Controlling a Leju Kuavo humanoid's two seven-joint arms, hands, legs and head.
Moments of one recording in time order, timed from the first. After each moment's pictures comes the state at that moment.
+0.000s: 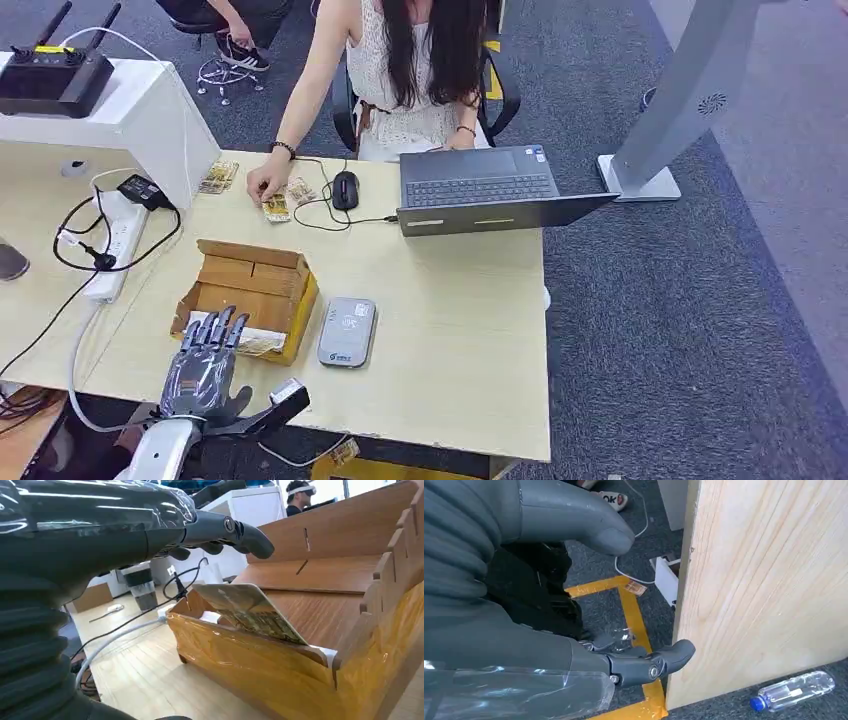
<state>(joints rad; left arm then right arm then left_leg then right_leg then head) 0.12 0.14 -0.23 -1.37 -1.41 0.05 0.11 -0.09 0.15 -0.77 -0.29 0.21 0.37 -0.45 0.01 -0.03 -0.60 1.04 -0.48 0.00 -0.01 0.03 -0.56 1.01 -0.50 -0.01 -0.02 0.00</state>
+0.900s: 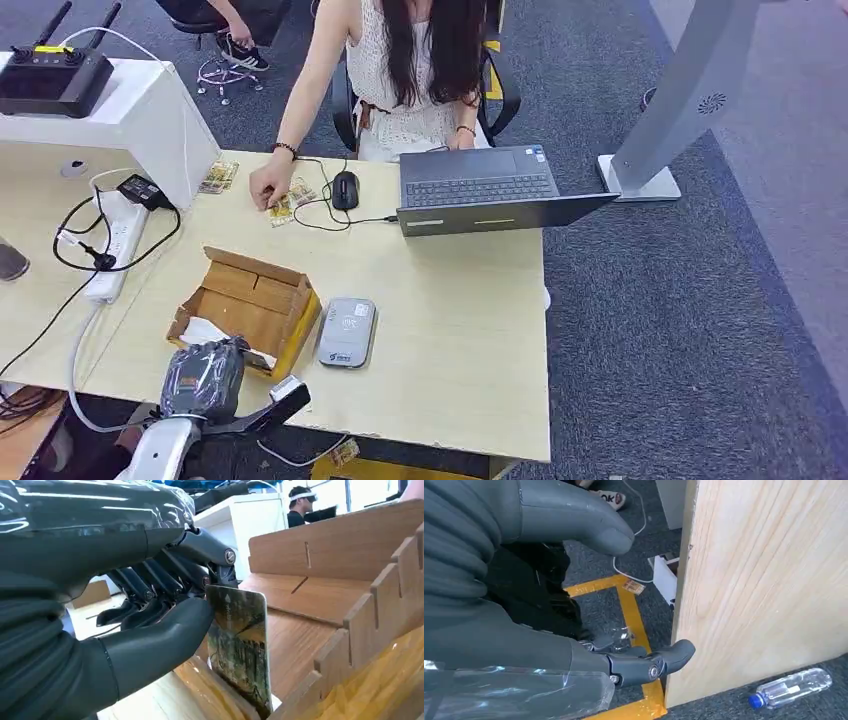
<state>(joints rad) 0.12 0.13 -0.23 -1.38 -1.39 0.09 0.10 -0.08 0.15 -0.78 -0.29 0.22 0.37 -0.45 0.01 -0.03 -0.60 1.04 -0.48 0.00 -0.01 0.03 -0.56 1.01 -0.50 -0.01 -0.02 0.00</state>
